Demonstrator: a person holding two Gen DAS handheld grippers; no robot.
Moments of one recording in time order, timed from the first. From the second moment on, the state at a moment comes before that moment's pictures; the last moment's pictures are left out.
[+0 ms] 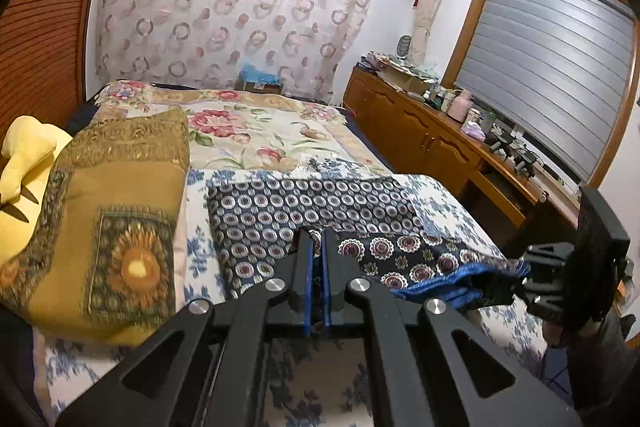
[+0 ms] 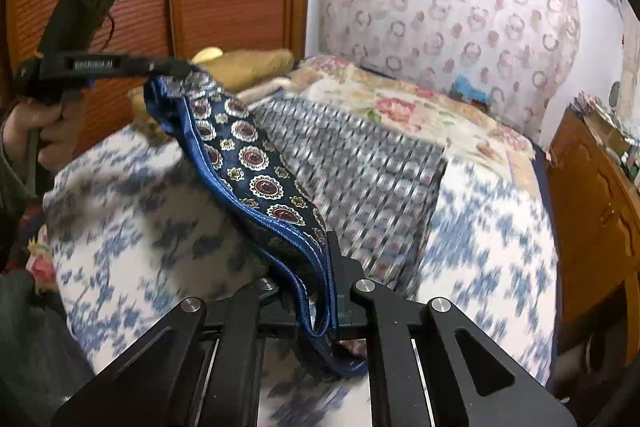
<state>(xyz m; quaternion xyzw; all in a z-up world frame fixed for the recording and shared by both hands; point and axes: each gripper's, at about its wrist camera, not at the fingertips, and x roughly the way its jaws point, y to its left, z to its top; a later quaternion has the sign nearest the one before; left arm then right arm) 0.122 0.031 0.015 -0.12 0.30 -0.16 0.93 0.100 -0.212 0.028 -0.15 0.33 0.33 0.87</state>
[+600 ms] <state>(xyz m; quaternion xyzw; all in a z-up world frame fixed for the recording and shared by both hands) 0.213 0.042 0.002 -0.09 0.36 -0.13 0.92 0.247 -0.191 0.018 -0.14 0.36 0.35 0.85</state>
